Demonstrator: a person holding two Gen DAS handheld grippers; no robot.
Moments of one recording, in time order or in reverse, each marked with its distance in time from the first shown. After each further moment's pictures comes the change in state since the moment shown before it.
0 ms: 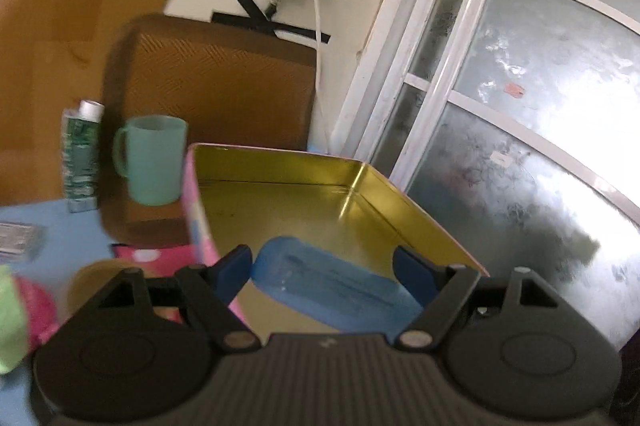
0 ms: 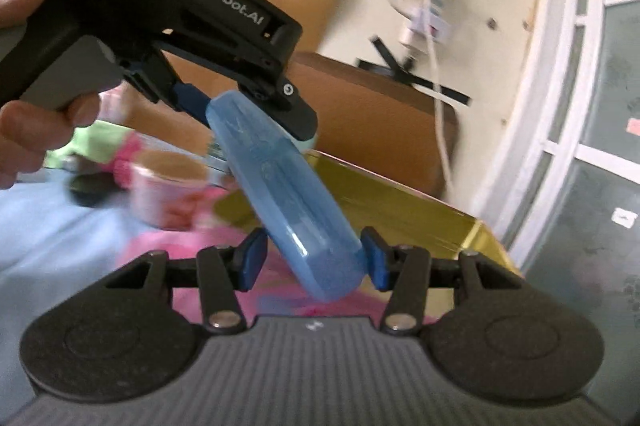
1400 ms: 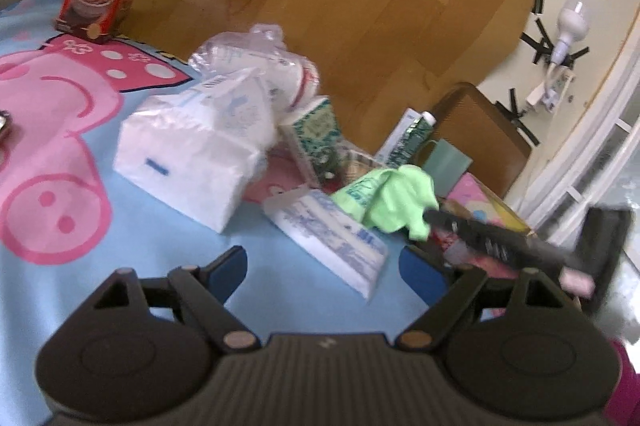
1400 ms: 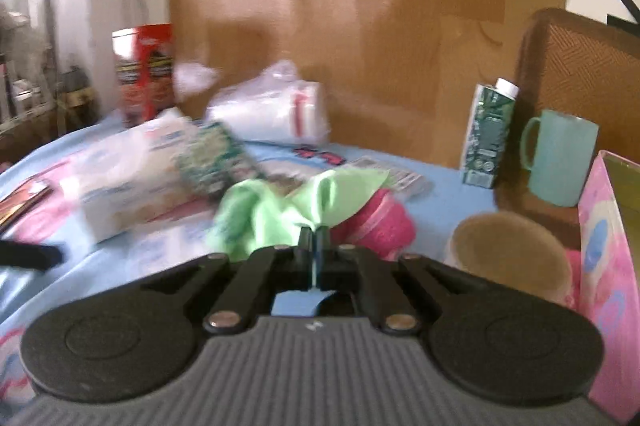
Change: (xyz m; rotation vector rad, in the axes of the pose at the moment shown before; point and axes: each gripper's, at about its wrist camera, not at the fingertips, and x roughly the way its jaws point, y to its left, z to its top) left arm -0.268 0.185 -0.166 -0.450 -0.202 0.348; right arm 0.083 0.156 0.066 0.162 0.033 0.564
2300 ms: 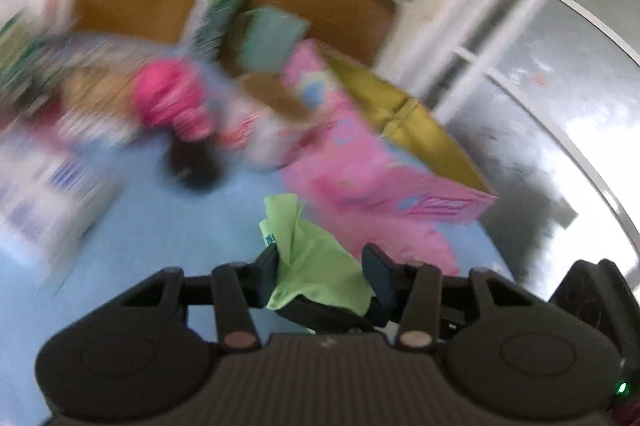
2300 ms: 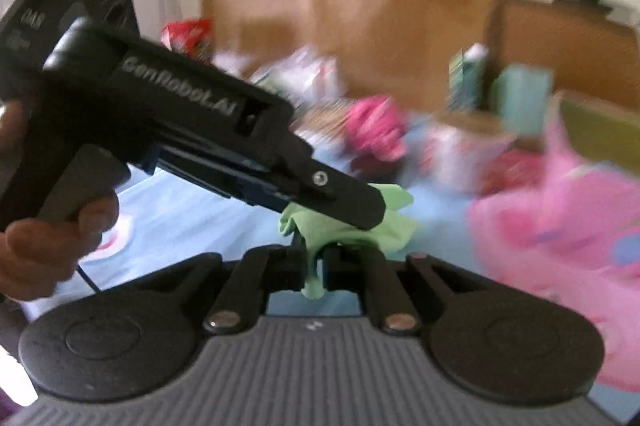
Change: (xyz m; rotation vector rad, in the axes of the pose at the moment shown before) left arm 0.093 -0.158 -0.025 0.261 0.349 -0.324; right arm -0.085 0.023 -0.076 0.047 -0.067 -0.049
